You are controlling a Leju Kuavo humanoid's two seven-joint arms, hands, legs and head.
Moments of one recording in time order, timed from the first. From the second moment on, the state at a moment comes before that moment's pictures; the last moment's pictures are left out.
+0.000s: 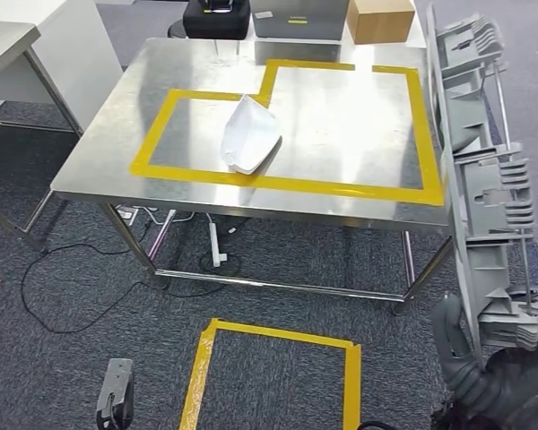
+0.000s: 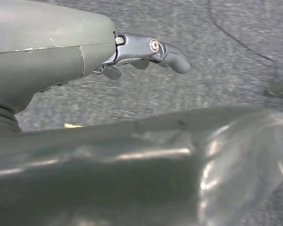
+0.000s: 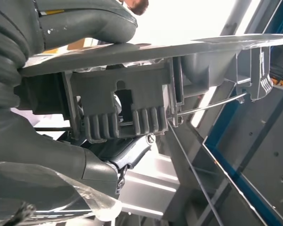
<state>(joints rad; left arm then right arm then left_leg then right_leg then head) -0.05 -0.13 0.25 -0.21 -0.41 0.32 -0.16 0.34 0.08 0.18 -1.93 0.76 -0.68 -0.61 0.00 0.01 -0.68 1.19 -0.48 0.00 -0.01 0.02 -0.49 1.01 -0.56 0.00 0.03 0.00</state>
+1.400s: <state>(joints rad) -0.07 -0.14 0.26 -0.21 -0.42 0.29 -0.22 0.33 0.06 0.17 -1.91 0.78 -0.68 -0.55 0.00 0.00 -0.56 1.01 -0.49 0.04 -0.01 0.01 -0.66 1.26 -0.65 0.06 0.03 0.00</state>
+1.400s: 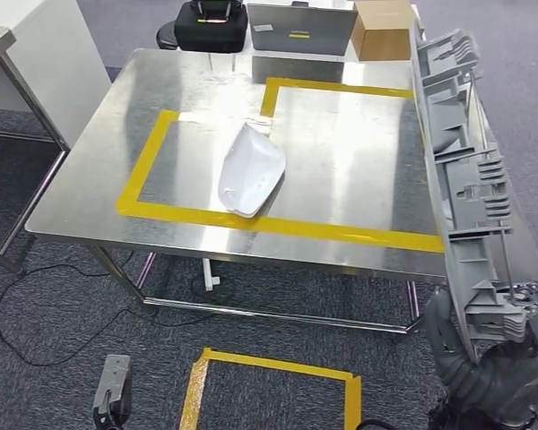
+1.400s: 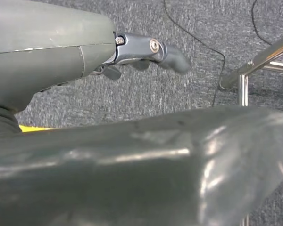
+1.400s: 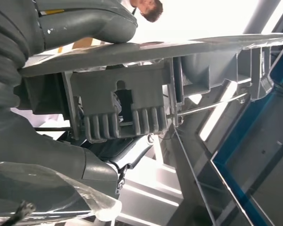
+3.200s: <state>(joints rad) -0.10 -0.15 0.27 -0.21 -0.51 0.23 -0.21 -0.23 -0.40 -0.12 -0.82 0.85 -0.30 -0.34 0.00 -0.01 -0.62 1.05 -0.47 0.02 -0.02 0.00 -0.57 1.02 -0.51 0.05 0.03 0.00</state>
